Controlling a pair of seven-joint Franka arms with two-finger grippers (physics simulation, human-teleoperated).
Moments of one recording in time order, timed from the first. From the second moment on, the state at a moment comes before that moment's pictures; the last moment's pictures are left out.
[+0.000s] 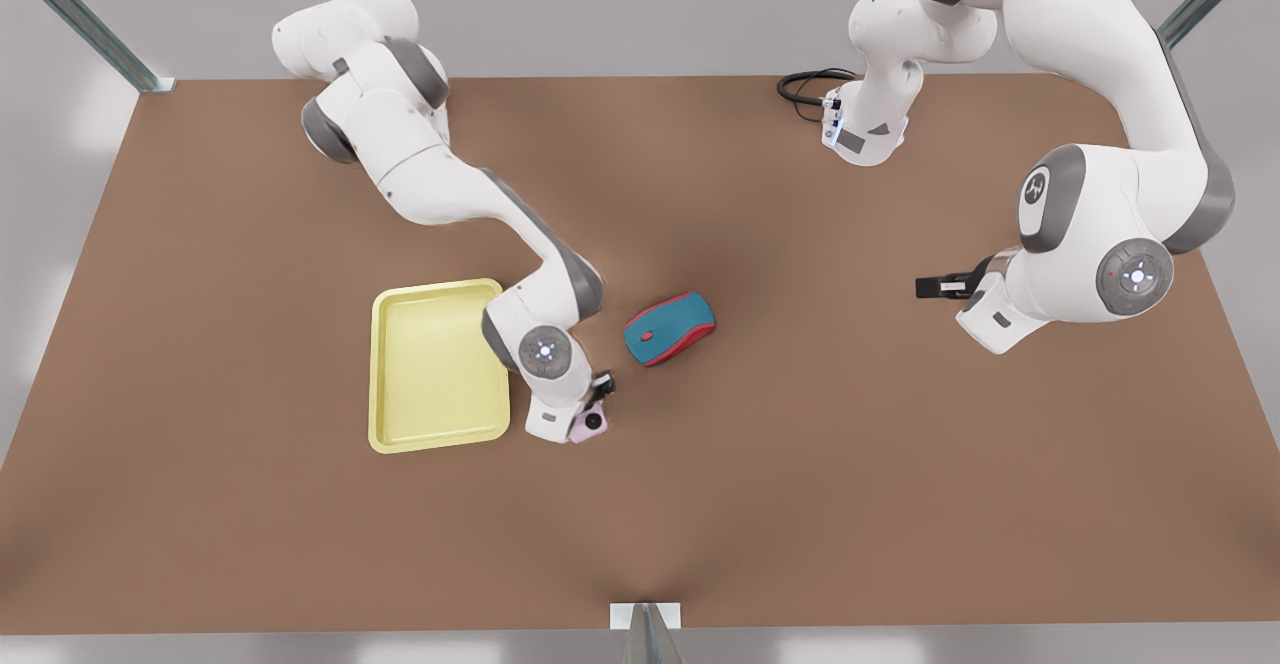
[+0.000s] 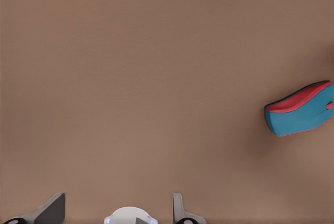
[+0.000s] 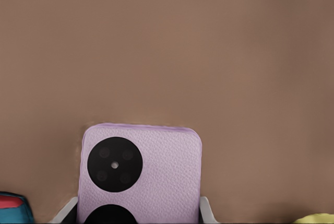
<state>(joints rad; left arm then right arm) -0.17 0.32 0.08 -1.33 -0.06 1.26 -0.15 0.36 0.85 0.25 -1.23 -0.16 2.04 0.17</state>
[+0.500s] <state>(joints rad) -0.18 0.32 0.08 -1.33 -0.06 1.26 -0.15 0.04 0.38 0.26 -2.16 -0.16 2.47 0.12</state>
